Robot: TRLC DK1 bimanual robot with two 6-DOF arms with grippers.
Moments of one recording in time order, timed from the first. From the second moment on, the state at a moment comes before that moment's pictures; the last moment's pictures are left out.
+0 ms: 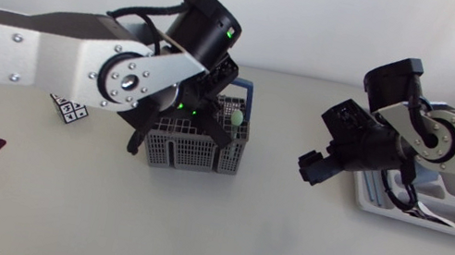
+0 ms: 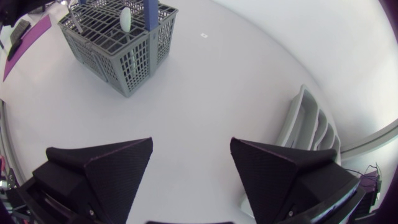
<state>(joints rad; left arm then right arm) -0.75 1.63 1.22 -0.34 -0.41 0.21 0.31 1.48 0.94 -0.40 0.00 -0.34</state>
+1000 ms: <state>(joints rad) -0.65 1.46 1.27 -0.55 0.12 0.00 0.65 1.22 0.93 -0.28 -0.11 -0.29</state>
